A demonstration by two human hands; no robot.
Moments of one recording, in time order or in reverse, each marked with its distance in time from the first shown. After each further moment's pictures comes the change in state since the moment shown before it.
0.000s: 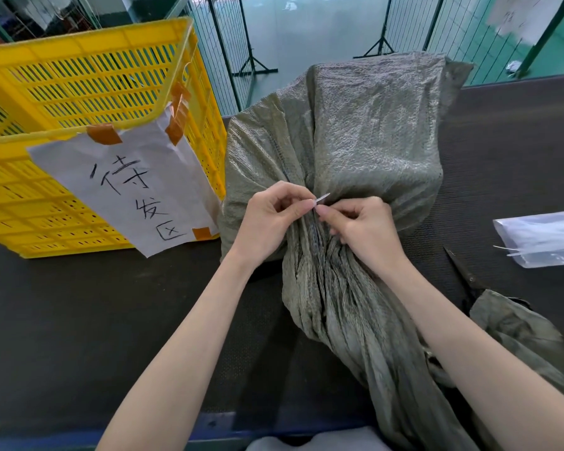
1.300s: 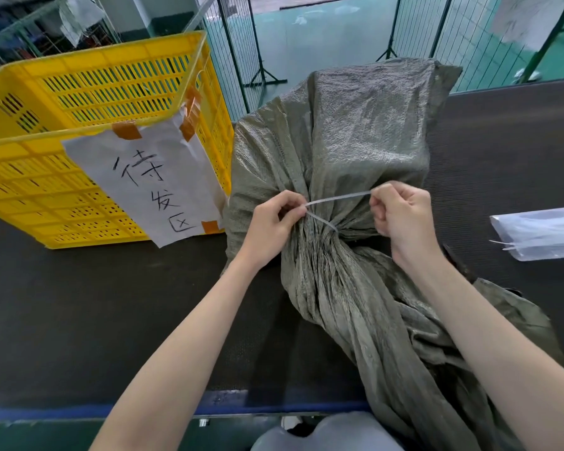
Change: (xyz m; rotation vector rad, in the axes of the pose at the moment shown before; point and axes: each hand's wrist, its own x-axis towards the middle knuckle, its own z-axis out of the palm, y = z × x) left_hand -0.024 -0.015 0.007 0.295 0.009 0.062; right_hand -0.019 -0.003 -0.041 0.502 0.168 0.156
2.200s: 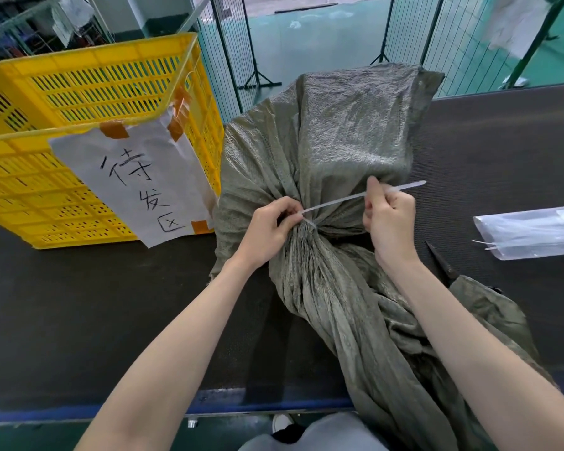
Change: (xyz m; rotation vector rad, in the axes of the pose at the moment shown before) left_hand 0.002 -0.006 0.017 0.118 -0.051 0.059; right_hand 0.009 0.021 -0.009 -0.097 0.107 -0.090
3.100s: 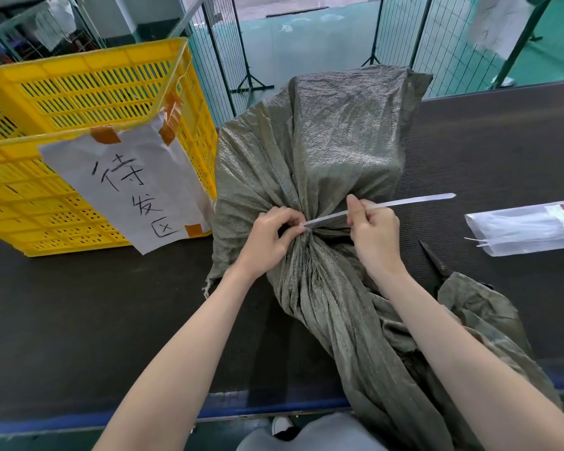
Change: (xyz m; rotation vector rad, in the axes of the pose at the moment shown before) left_hand -0.009 -0.004 0.011 0.108 -0.004 0.109; right_hand -0.015 0.015 -0.003 -0.370 -0.021 -0.146
